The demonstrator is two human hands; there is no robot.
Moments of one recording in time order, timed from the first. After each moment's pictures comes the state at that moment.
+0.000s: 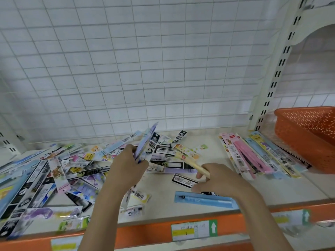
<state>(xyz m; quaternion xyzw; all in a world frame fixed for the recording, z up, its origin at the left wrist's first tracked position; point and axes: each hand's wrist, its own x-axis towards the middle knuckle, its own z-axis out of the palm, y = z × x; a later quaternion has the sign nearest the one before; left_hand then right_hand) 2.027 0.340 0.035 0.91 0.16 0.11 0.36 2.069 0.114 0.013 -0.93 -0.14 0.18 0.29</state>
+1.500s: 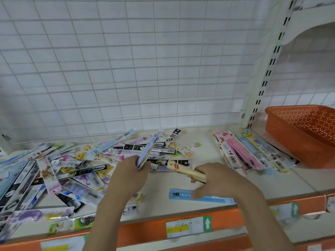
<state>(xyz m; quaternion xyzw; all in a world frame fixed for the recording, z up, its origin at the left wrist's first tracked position) 2.021 0.323 0.021 0.93 0.15 0.07 0.33 2.061 0.109 0.022 -0.95 -0.20 0.17 0.17</state>
